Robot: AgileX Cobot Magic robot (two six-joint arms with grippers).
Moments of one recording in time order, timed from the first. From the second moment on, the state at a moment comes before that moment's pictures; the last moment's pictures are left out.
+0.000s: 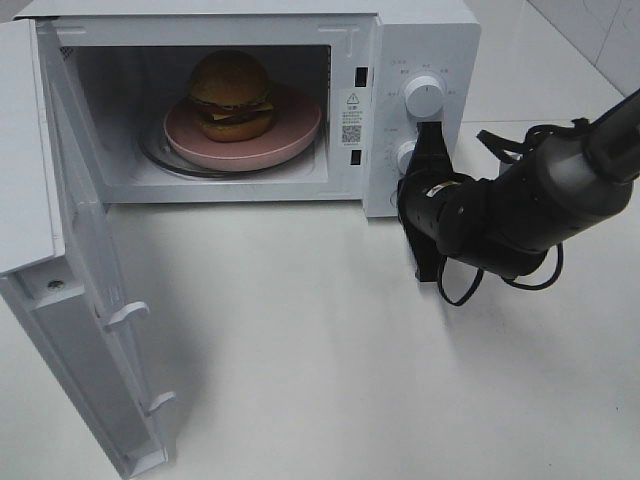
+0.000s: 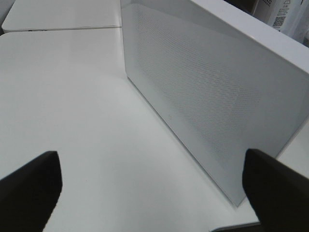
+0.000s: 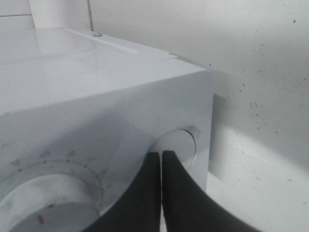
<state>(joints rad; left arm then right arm) 0.09 0.00 -0.53 -0.27 1.10 0.24 0.55 2.07 -0.89 0.71 -0.70 1.19</state>
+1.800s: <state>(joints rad) 0.09 0.00 -0.53 -0.27 1.10 0.24 0.54 1.67 -1.07 0.13 0.71 -0.75</state>
